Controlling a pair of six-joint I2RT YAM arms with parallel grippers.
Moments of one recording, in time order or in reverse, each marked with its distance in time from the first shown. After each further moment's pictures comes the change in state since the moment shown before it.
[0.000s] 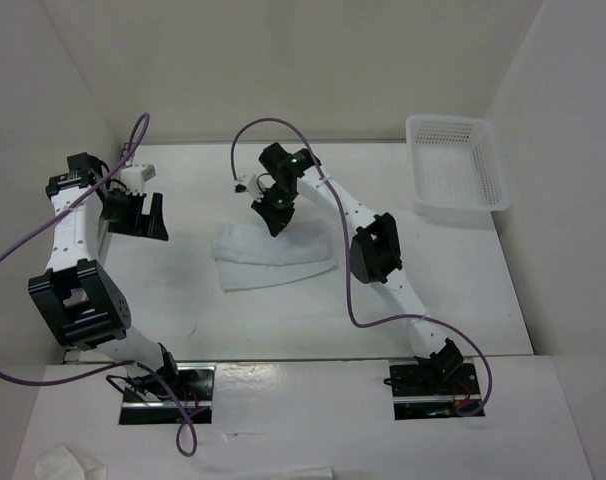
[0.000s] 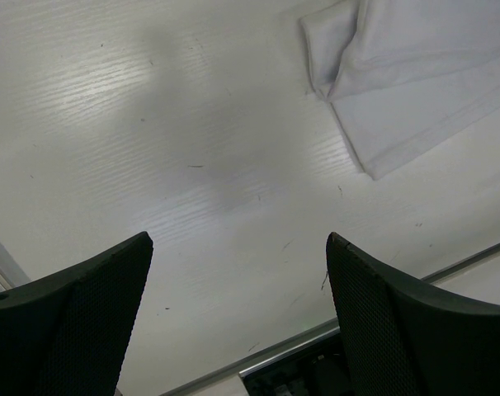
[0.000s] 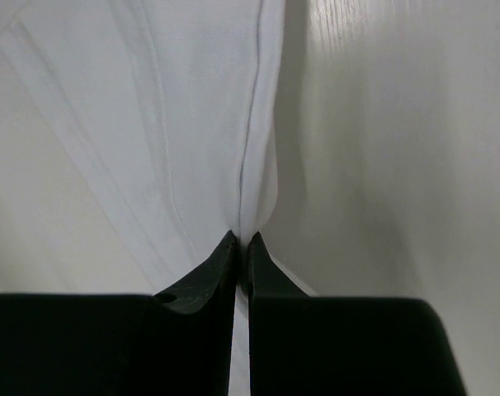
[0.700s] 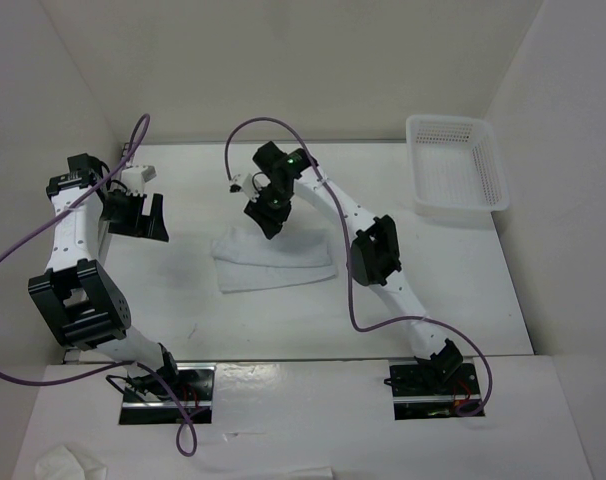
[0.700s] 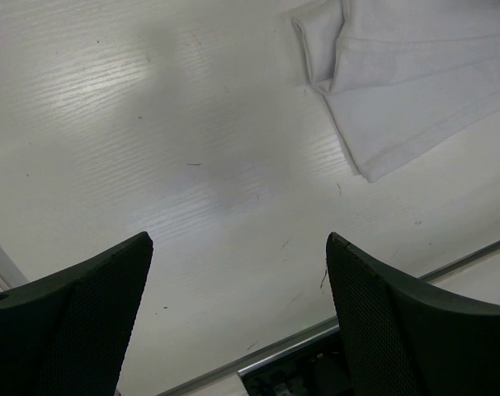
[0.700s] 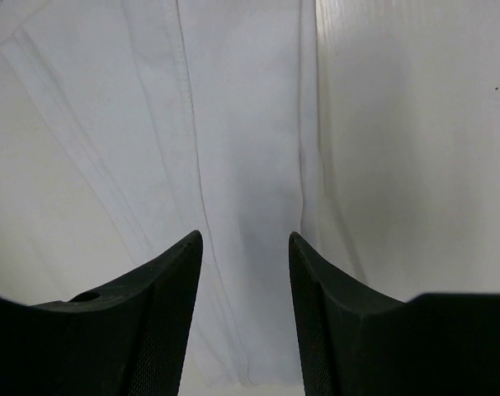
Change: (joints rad) left arm 0.000 0.000 -0.006 -0.004 0.000 0.002; right arm 0.031 -0.033 0.006 -0.005 0.060 0.020
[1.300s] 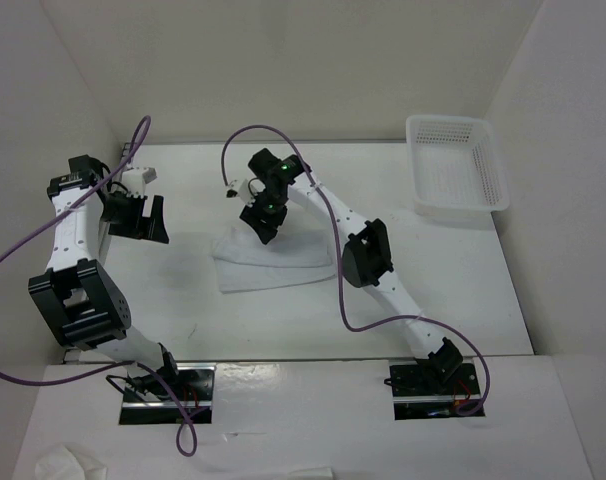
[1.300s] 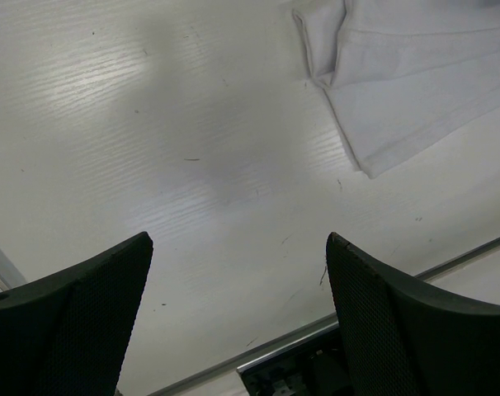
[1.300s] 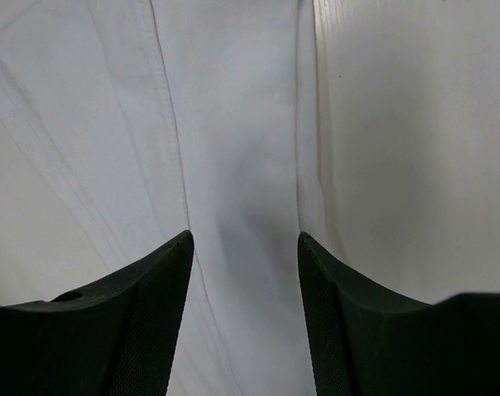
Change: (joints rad) left arm 0.000 0.000 -0.010 -0.005 -0.005 0.003; right arm 0.011 0.101 0.110 -0.002 0.003 0.019
